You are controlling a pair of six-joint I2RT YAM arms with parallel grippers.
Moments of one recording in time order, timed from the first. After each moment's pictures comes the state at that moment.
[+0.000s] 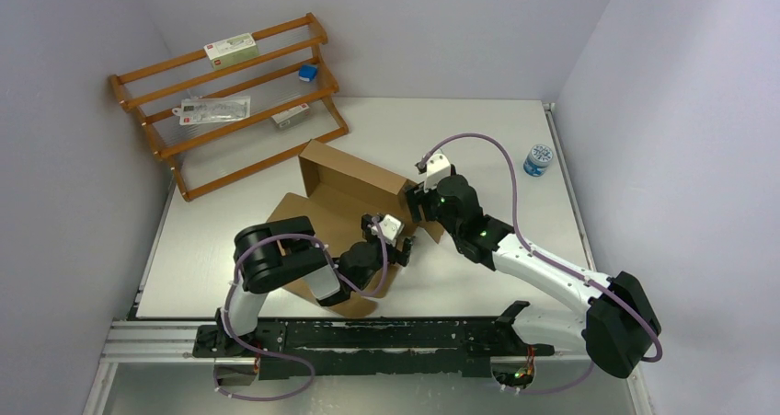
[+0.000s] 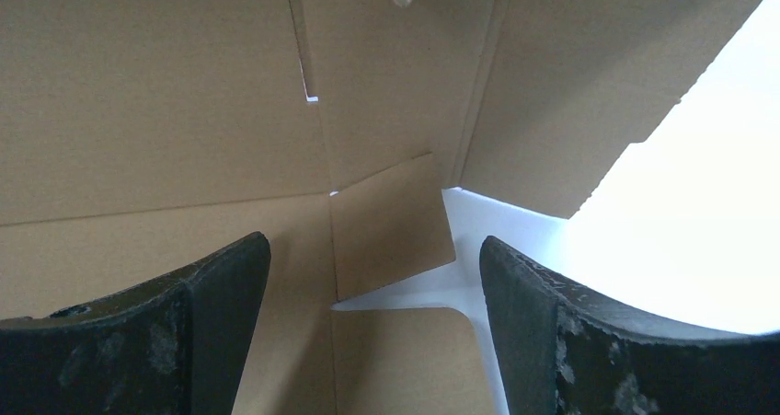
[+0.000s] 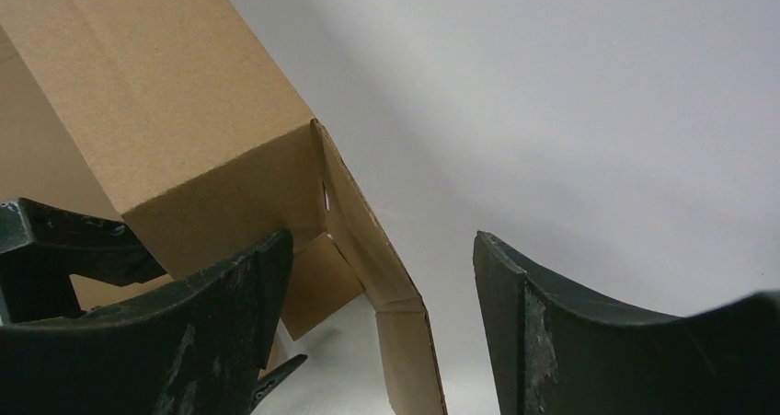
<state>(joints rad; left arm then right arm) -1.15 2.01 0.56 1.36 -0.52 -0.10 0.71 1.14 0.67 0.08 0.28 -0.02</state>
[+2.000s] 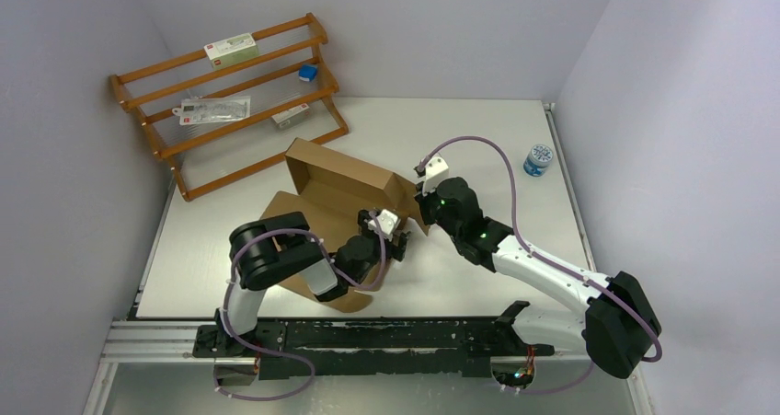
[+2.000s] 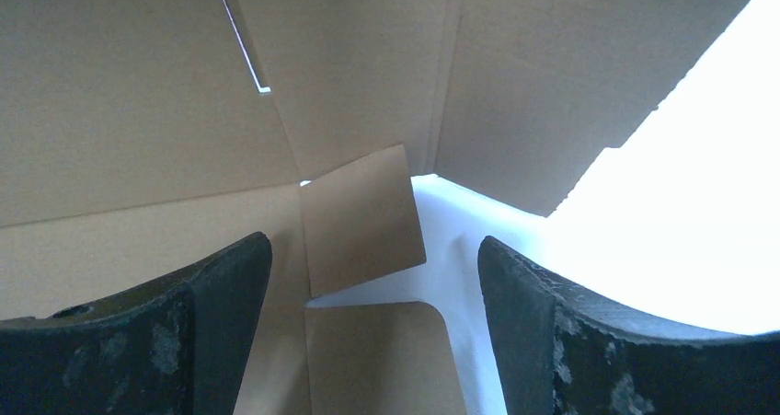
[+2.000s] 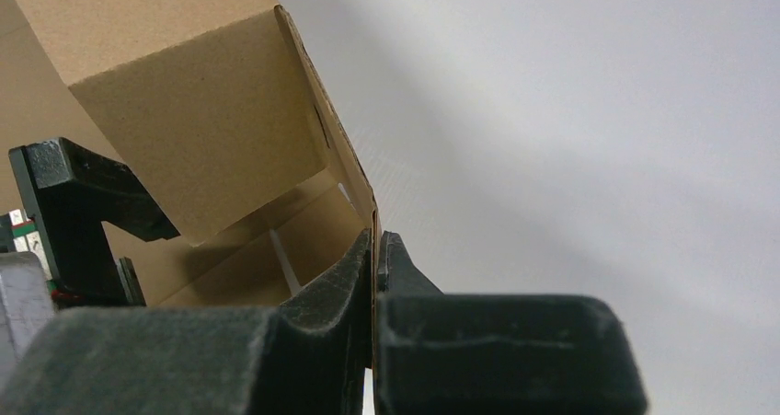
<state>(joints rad) -1.10 2.00 0.55 1.34 -0.47 -0.09 0.71 1.14 0.64 0.09 0.22 0.00</state>
